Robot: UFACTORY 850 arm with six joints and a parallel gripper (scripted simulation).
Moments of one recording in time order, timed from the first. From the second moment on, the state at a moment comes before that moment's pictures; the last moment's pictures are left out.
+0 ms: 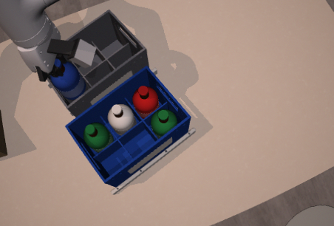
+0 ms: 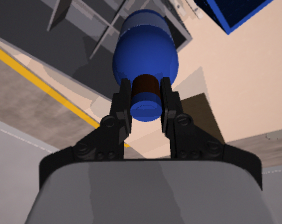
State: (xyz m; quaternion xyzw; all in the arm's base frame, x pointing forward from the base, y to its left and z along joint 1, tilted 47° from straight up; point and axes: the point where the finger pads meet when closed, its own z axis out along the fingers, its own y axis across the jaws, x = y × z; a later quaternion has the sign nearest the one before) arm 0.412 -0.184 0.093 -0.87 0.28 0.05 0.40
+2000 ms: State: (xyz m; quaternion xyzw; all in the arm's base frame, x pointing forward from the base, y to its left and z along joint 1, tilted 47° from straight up) arm 0.418 -0.145 0.057 -0.87 0.28 0.05 0.40
